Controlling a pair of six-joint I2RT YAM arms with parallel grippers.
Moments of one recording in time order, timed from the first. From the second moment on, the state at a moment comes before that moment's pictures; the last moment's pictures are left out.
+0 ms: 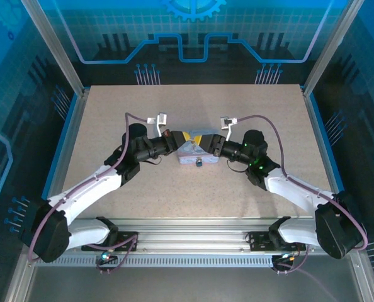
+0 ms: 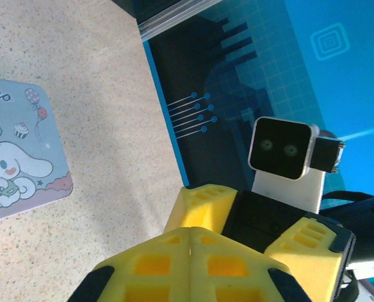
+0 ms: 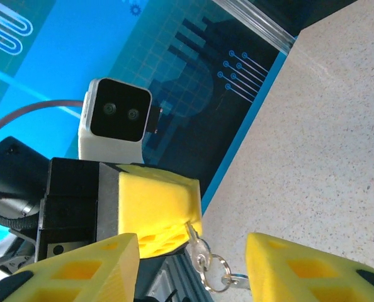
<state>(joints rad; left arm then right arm) -0.52 1.20 0.78 0.25 0.47 -1.05 0.54 1.23 0.66 0.54 -0.56 0.97</state>
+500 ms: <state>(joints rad) -0.52 1.19 0.76 0.32 0.46 -1.09 0.57 1.27 0.66 0.64 -0.56 1.03</state>
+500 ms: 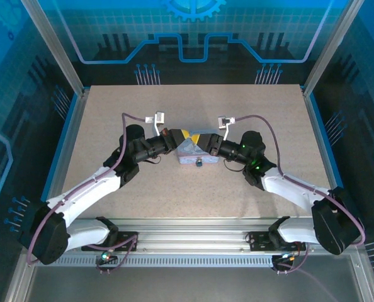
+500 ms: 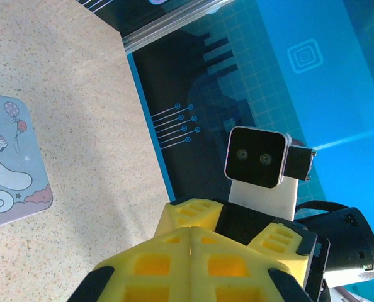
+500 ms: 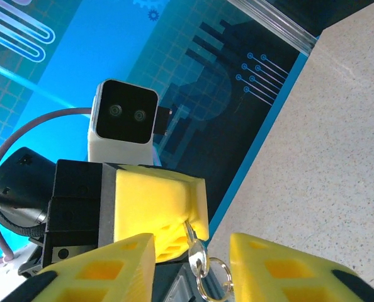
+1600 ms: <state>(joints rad) -0.52 1.17 0.72 0.37 0.43 -1.11 0.58 1.28 0.66 0.63 -0.55 1.02</state>
